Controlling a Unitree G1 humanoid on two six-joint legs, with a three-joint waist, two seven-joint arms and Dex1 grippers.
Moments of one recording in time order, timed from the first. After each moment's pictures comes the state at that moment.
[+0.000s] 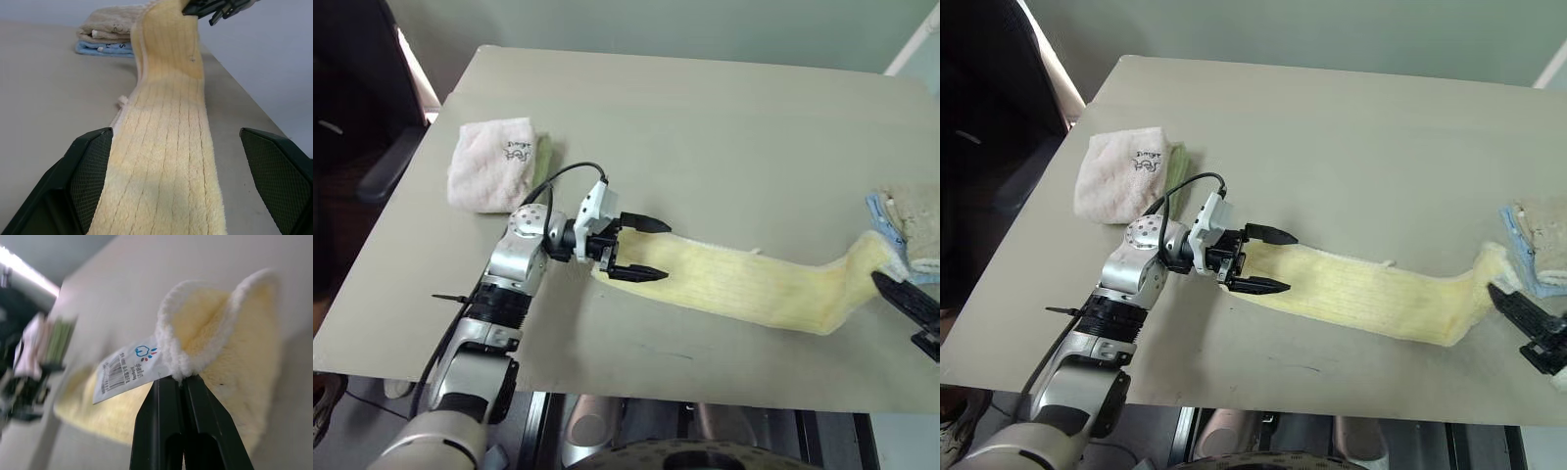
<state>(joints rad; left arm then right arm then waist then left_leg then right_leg) -0.61 0.41 -0.17 0.29 -0.39 0.17 -1.48 0.66 -0.88 -0.88 -0.63 1.79 0.86 0.14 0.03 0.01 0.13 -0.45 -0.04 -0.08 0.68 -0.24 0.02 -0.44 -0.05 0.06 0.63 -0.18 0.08</state>
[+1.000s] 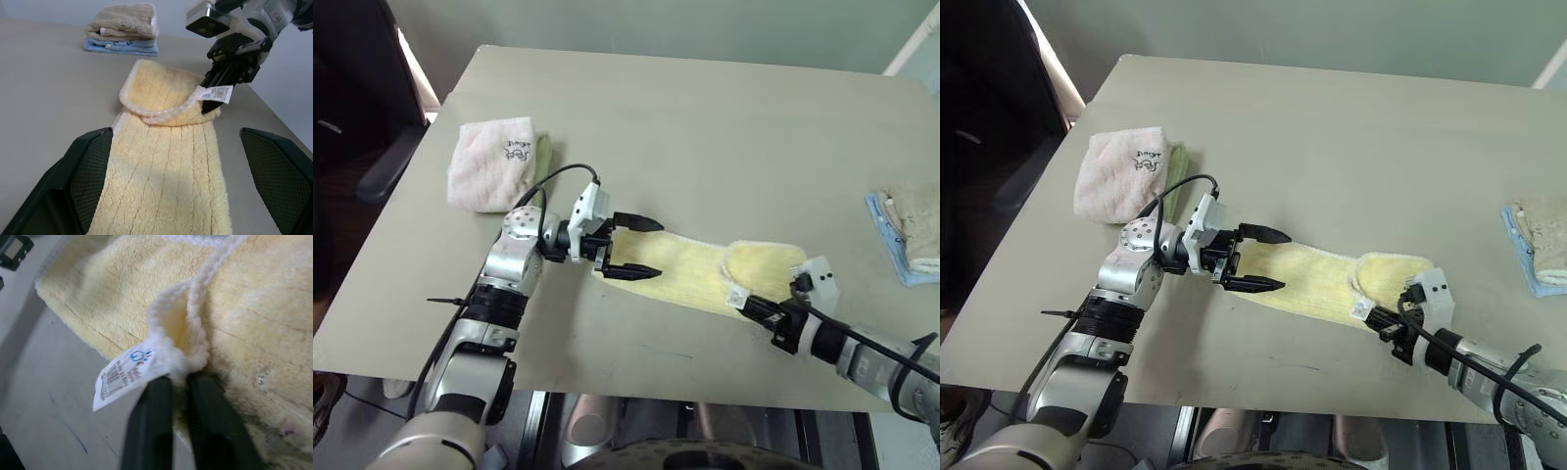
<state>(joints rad) -0.60 0.43 -0.15 0.33 -0.39 0.14 -1.49 0.24 -0.79 -0.17 -0.69 1.32 0.90 0.03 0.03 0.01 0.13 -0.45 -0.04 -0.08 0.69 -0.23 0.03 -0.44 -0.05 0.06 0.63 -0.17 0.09</state>
